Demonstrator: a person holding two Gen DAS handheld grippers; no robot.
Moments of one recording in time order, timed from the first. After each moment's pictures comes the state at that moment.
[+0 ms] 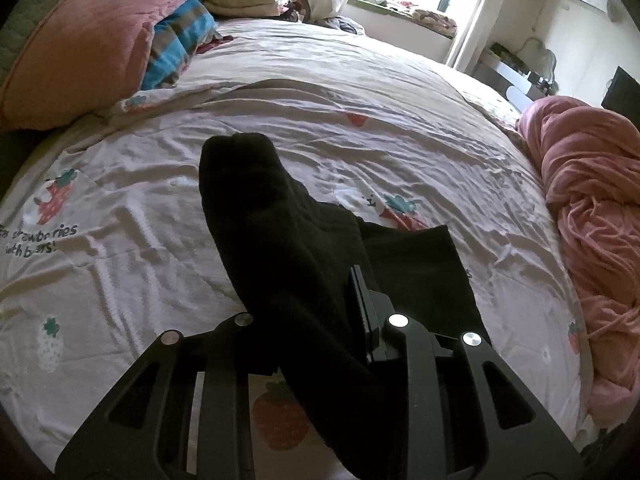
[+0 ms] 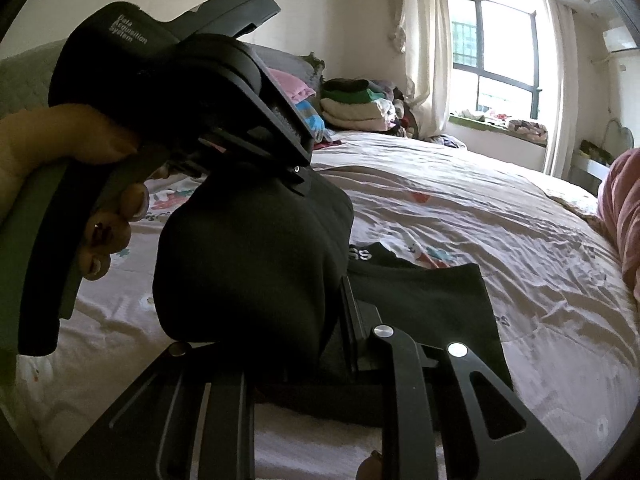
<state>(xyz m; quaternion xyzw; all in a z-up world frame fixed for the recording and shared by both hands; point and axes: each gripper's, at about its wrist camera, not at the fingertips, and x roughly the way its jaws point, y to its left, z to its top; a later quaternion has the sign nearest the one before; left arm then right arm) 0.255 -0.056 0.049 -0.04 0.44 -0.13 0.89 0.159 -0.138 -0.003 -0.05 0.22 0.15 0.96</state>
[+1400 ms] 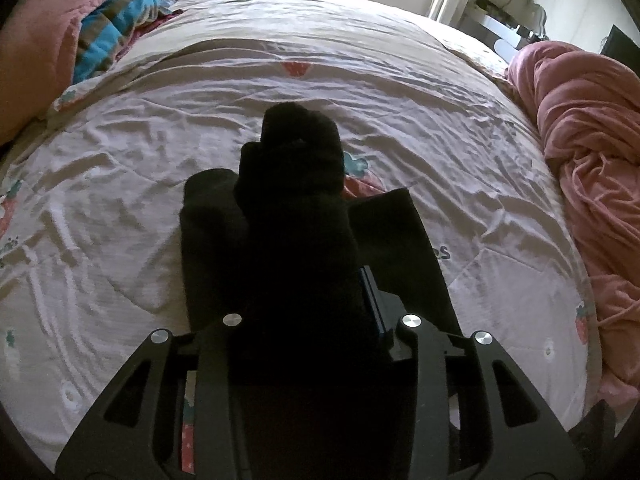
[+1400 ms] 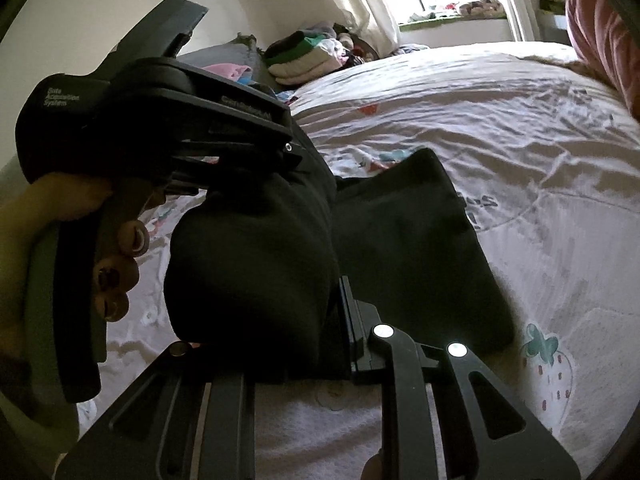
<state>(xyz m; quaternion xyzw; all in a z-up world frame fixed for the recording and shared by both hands) 0.283 -0.162 0.004 0.00 0.49 -0.15 0.86 0.183 -0.237 -0.046 0.16 0.33 0.15 0.92</state>
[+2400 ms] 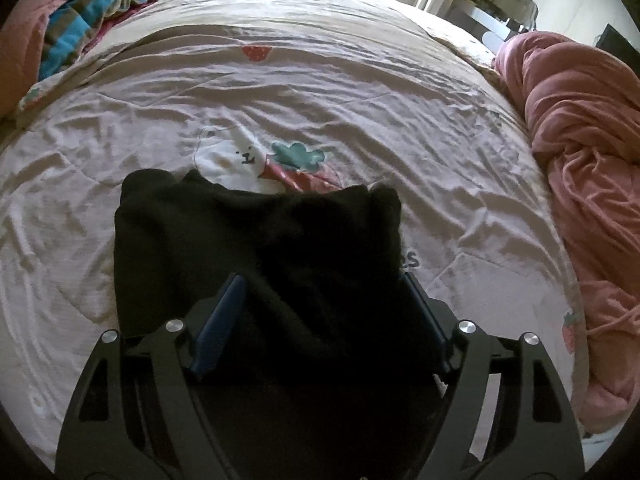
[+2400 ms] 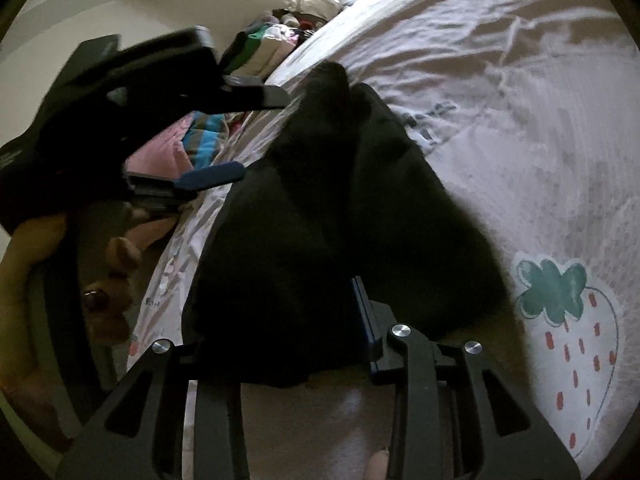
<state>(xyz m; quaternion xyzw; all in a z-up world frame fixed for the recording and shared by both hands) 0.295 -0.202 -0.011 -0.02 0.51 -0.18 0.84 0.183 -0.283 -0.088 0.35 0.37 0.15 0.85</state>
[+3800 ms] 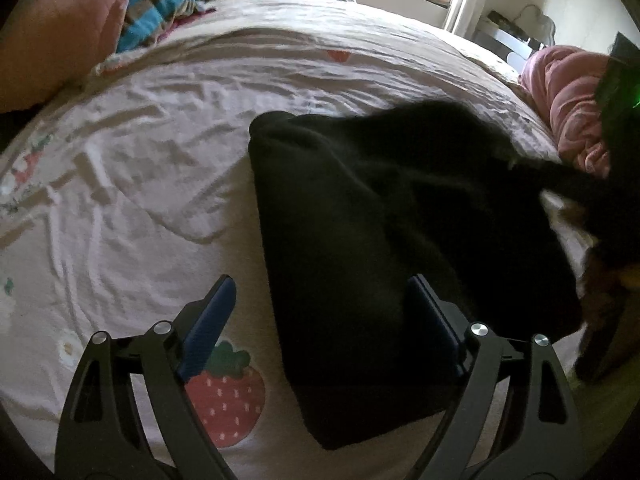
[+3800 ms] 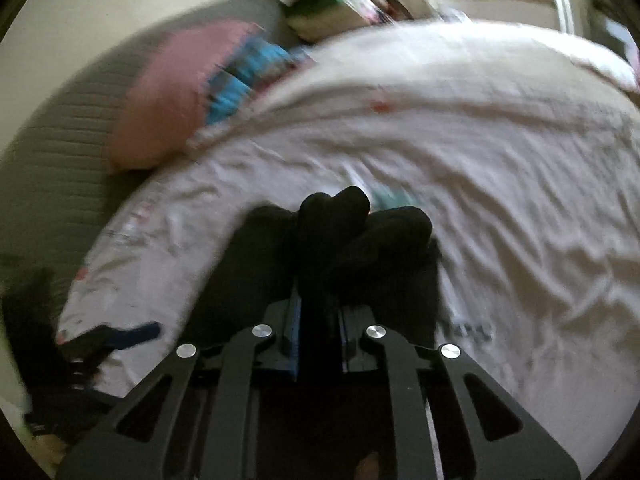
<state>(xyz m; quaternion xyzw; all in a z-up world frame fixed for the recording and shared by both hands) 0.227 -0.103 -0.034 0.00 0.46 -0.12 0.88 0.289 -0.281 0.001 0.10 0.39 0.22 0.89</state>
